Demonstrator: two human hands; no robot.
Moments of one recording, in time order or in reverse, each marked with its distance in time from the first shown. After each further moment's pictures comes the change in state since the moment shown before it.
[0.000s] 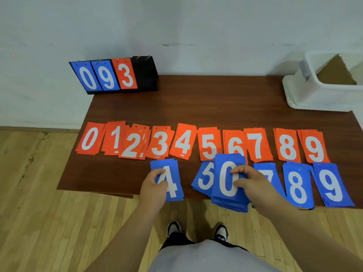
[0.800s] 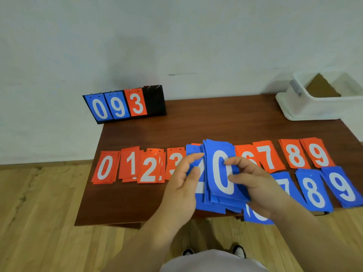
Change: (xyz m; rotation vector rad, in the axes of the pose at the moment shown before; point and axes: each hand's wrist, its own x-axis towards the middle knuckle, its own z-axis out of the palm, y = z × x) left_hand -0.054 0.113 -0.081 -0.062 -0.448 0.511; right_hand -0.067 -0.089 0.094 0.476 -0.253 -0.202
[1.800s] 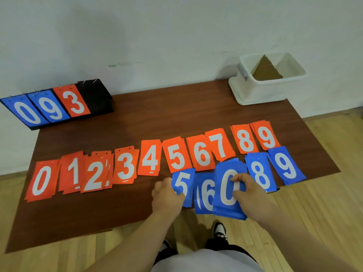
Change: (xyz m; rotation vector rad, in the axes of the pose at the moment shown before) left_hand 0.079 -0.149 0.145 0.780 0.014 -0.392; right_hand -0.034 0.032 -0.168 -0.789 0.506 0.198
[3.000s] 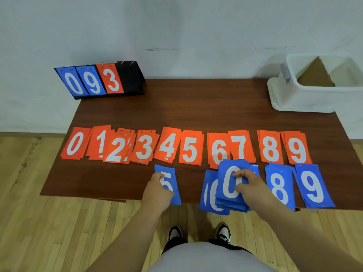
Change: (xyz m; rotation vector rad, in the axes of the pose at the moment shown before) left_hand -0.027 -0.029 -0.021 -0.348 0.072 -0.275; right_hand 0.057 -0.005 -0.002 0.093 -0.192 0.000
